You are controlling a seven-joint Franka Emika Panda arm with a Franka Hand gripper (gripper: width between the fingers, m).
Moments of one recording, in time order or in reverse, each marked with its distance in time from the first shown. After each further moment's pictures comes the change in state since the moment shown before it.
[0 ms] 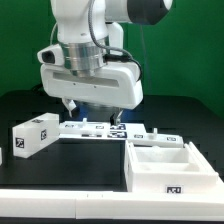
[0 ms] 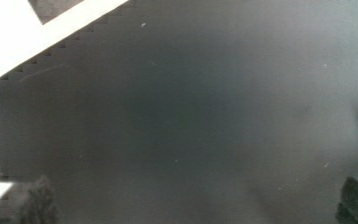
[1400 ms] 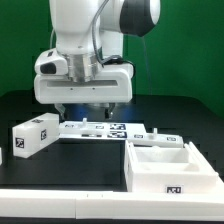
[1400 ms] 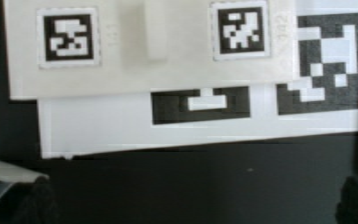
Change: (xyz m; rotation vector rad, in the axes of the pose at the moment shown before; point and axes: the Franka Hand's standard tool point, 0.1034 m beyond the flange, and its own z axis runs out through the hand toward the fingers) arm -0.050 0.048 0.029 -0.072 -0.076 -0.422
